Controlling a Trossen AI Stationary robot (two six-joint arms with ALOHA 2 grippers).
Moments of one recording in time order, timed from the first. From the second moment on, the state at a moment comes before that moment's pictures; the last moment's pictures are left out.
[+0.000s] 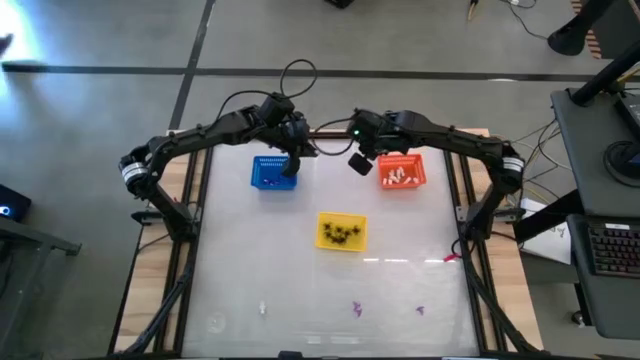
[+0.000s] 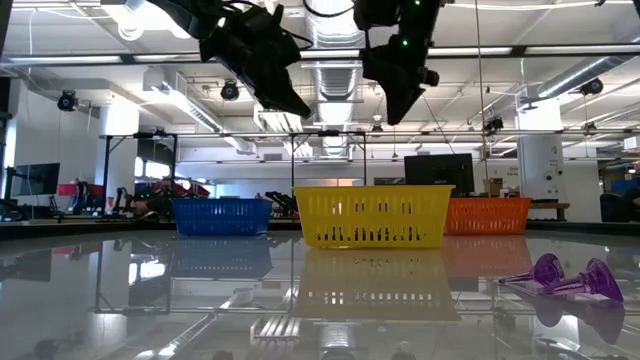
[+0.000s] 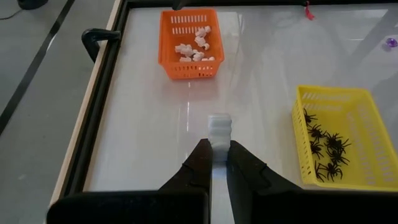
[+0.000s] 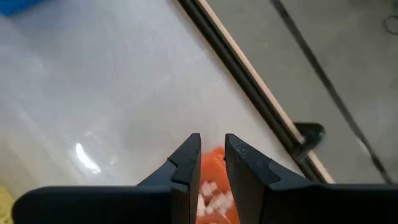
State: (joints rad) left arm 0.57 1.62 1.35 -0.47 0.43 0.41; right arm -0.38 1.73 1.67 -1.11 0.36 0.16
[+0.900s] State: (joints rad) left arm 0.57 1.60 1.35 -0.47 0.53 0.41; right arm -0.43 1.58 1.32 -0.29 -0.13 0.09
